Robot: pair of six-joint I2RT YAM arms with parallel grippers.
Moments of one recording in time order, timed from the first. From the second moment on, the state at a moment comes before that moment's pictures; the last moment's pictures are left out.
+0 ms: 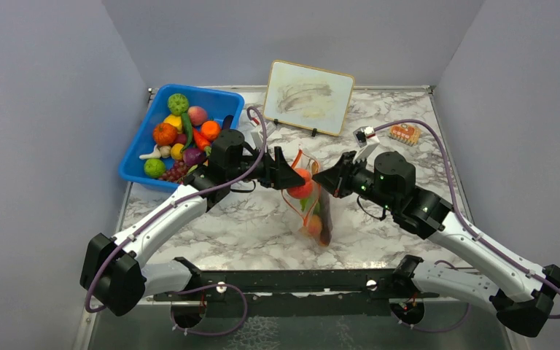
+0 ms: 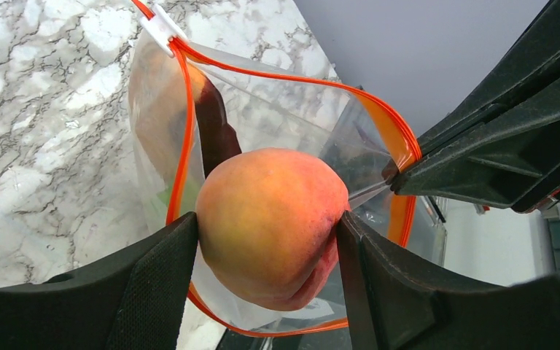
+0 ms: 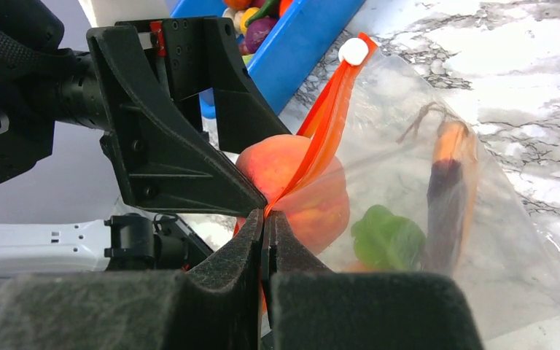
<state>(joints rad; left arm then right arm) -0.60 1.20 0.90 -0.03 0.66 -0.65 0.84 0.90 0.93 -0.29 0.02 0.60</state>
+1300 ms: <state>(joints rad) -0.60 1.14 1.11 -0.31 0.15 -0.28 0.84 0.86 0.88 -0.27 0.00 0.62</state>
